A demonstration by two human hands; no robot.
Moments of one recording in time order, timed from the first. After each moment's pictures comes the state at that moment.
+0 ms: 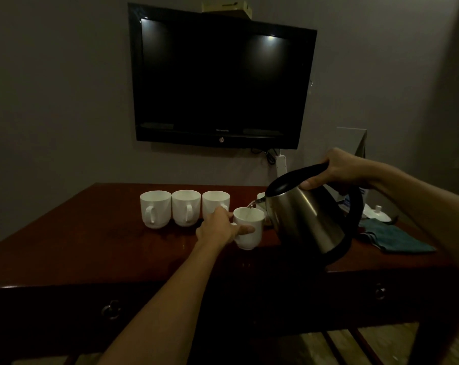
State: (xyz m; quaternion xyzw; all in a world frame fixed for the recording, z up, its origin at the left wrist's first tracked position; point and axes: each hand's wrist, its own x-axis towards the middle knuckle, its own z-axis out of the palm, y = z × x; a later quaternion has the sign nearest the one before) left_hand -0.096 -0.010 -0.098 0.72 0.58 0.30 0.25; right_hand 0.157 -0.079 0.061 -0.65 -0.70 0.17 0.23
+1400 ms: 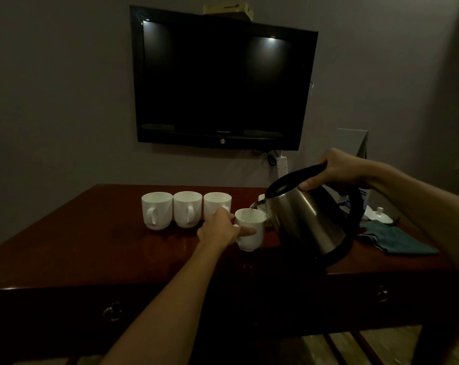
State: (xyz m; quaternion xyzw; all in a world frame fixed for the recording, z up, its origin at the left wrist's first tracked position) left_hand -0.096 -0.004 -0.099 0.72 0.57 0.30 0.24; right_hand 0.154 -0.075 0.063 -0.65 -0.70 0.18 0.23
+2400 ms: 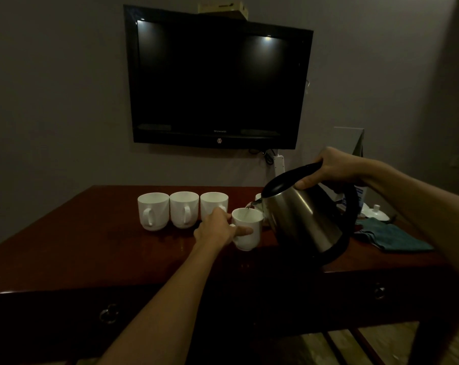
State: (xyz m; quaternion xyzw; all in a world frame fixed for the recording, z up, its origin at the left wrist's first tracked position) left_hand -0.094 0.005 -0.106 0.72 0.58 0.30 0.24; right_hand 0.153 -0.074 0.063 -0.66 -0.70 0.18 0.22
